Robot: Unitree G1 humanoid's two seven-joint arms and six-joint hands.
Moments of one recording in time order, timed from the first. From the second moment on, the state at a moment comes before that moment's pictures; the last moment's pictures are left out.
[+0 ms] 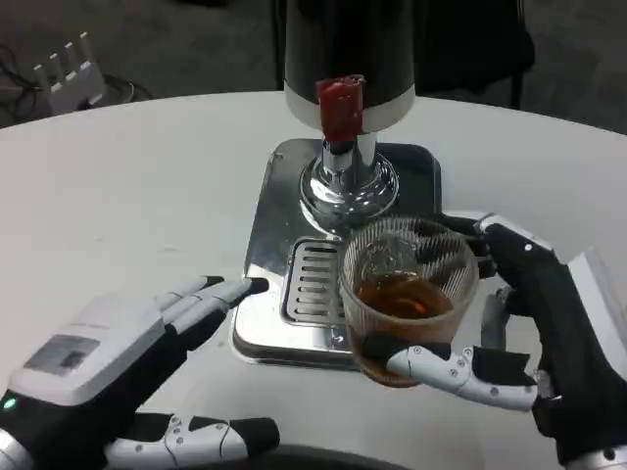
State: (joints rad) left arm 0.08 0.65 0.18 -0.30 0.44 -0.42 -0.31; right arm 0.09 -0.10 0.17 -0.63 -0.48 0.06 -0.06
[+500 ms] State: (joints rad) left arm 0.12 0.65 0.19 -0.35 0.45 -0.39 -0.30; right arm 0.17 -0.12 0.17 -0.69 -0.47 0.05 -0.02
